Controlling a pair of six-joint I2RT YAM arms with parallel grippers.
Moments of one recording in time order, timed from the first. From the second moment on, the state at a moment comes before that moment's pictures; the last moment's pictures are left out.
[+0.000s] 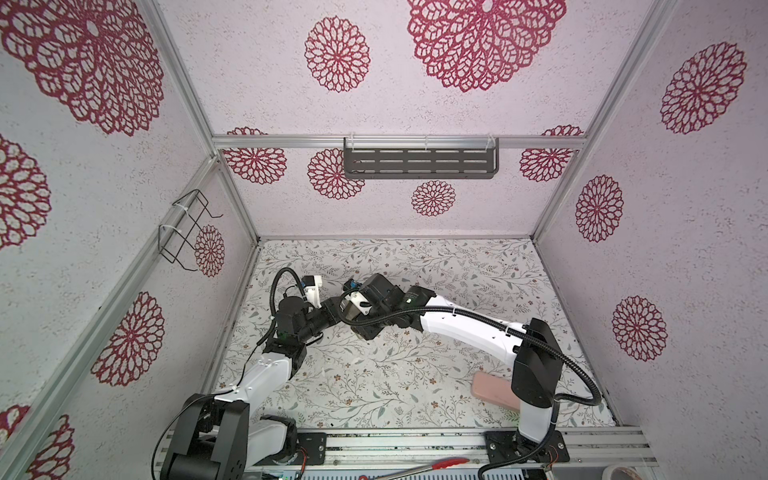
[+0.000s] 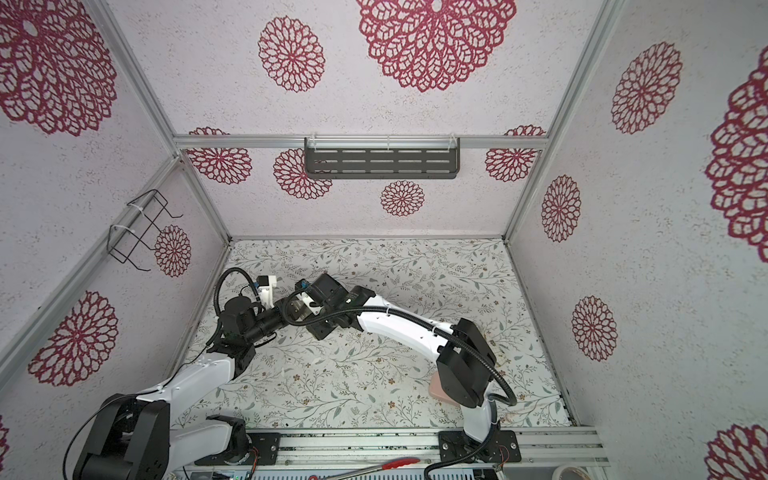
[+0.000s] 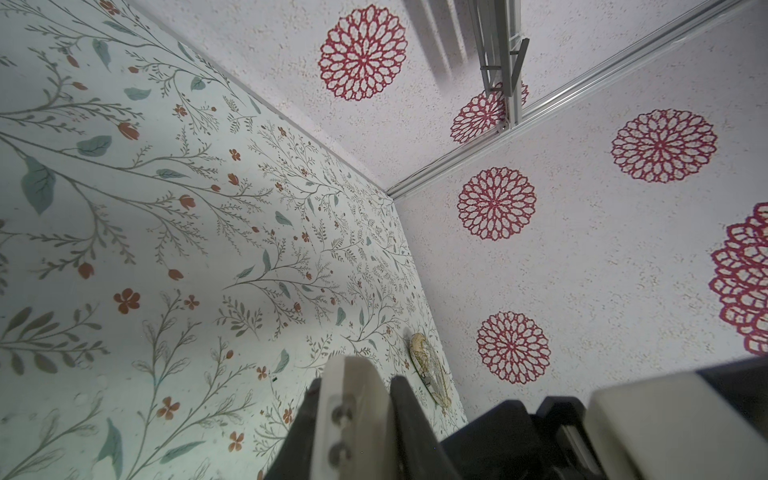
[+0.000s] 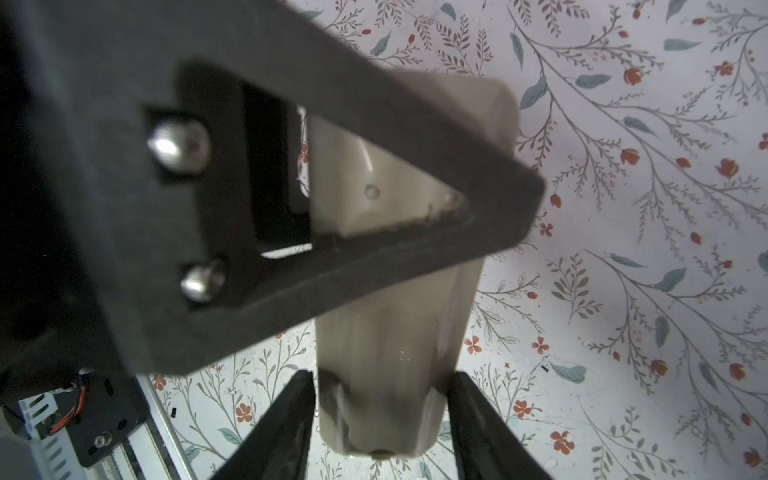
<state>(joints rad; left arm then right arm) -0.18 1.22 0.46 0.54 0.57 -0.85 1.02 1.87 1.66 -0.67 -0.05 0.14</state>
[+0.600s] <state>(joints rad) -0.19 1.22 0.46 0.55 0.59 -0.87 1.01 1.72 1.56 -0.67 0.02 0.15</state>
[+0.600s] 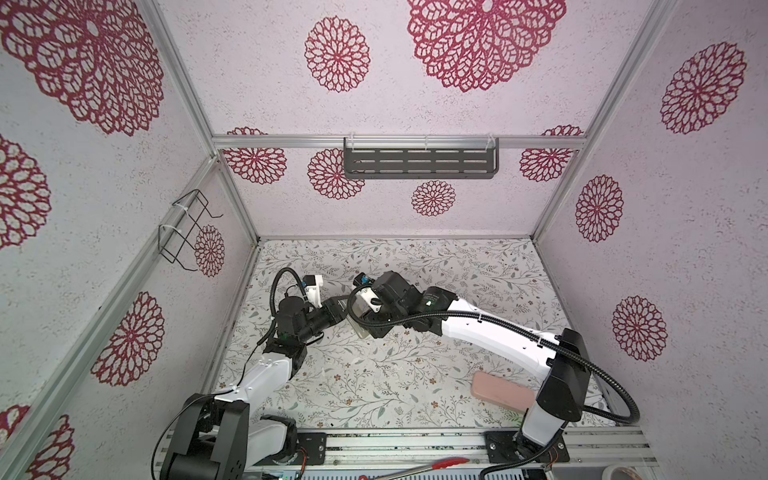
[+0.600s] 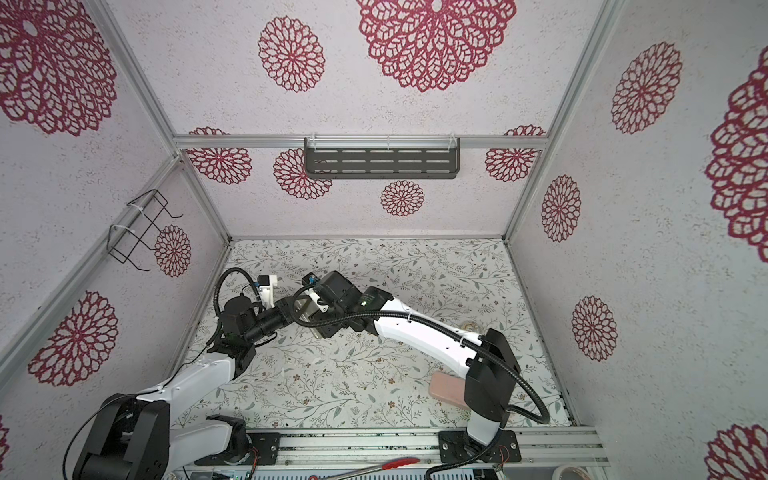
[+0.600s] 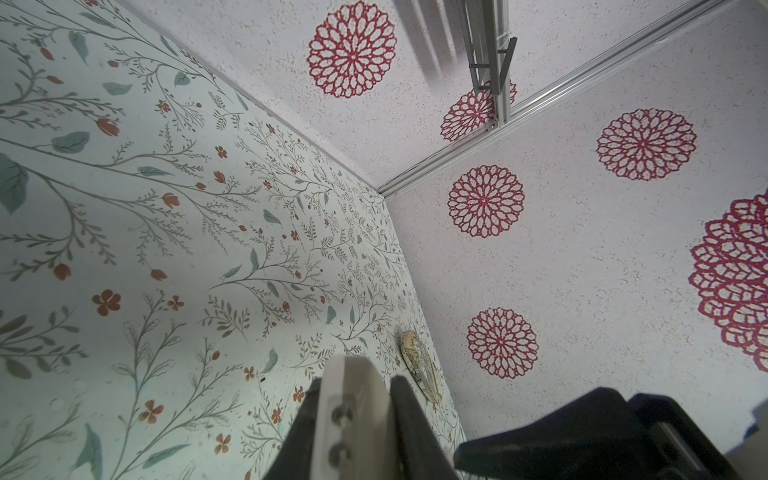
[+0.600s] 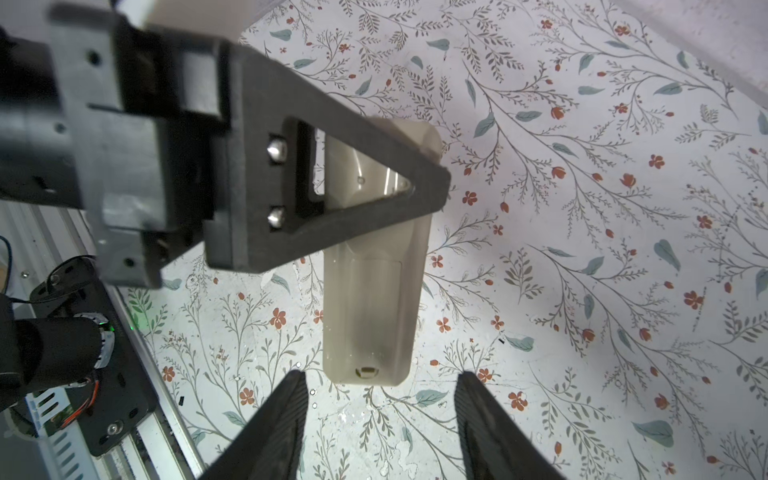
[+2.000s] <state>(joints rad) -0.19 1.14 0.48 0.40 0.55 -0.84 0.98 1.64 1.40 -0.52 -0.03 0.15</state>
